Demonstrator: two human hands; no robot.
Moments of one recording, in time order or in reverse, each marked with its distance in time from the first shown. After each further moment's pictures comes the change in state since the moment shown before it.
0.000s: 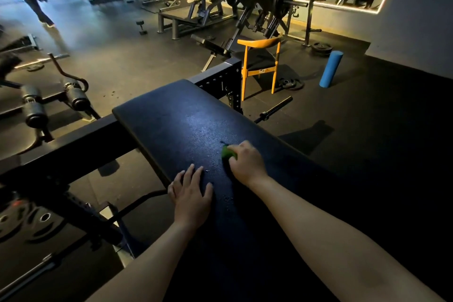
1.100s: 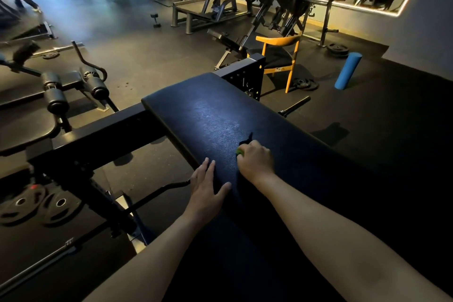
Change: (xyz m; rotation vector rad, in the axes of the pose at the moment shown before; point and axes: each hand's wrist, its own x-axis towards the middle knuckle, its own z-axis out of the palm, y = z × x) left_hand 0.008 -0.072 -0.024 -0.328 -0.118 0.092; right_hand 0.005 -0.069 0.054 -0.172 0.012 0.042
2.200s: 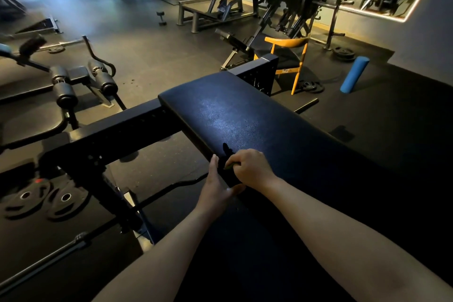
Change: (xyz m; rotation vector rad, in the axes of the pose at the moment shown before) left_hand 0.007 -0.039 -0.022 -0.392 -0.079 -0.106; right_hand -0.014 -0.058 0.024 0.123 -0.136 -0.263
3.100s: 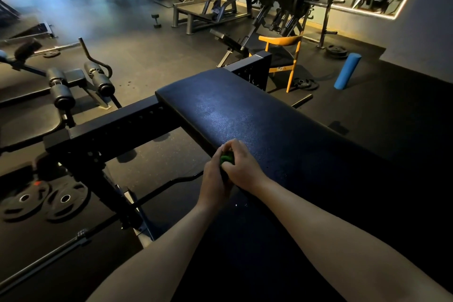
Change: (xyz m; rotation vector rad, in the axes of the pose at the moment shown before) left_hand -0.030 0.033 0.005 -0.063 0.160 0.323; right_hand -0.045 -0.020 0.014 0.404 0.073 0.051
